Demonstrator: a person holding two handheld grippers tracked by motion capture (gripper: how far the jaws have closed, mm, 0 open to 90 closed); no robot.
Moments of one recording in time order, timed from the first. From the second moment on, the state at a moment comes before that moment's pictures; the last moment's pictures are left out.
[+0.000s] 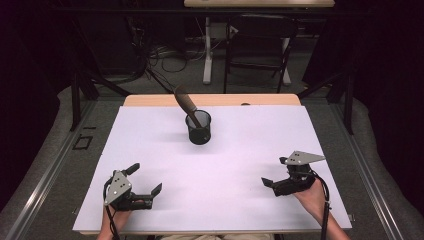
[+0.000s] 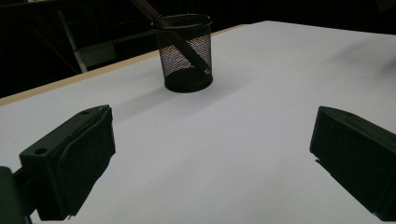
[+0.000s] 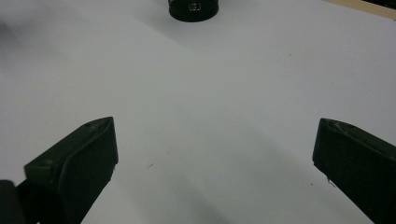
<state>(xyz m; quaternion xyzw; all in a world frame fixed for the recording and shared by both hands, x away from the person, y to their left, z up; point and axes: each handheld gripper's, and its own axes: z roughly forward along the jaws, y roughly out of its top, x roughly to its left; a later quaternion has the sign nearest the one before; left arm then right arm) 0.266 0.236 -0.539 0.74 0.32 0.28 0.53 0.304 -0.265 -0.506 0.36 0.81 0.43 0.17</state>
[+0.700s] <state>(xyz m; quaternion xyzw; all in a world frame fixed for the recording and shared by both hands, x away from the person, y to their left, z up) 0.266 0.236 -0.539 0.74 0.32 0.28 0.53 0.280 -0.270 -0.519 0.35 0.81 0.44 0.19</state>
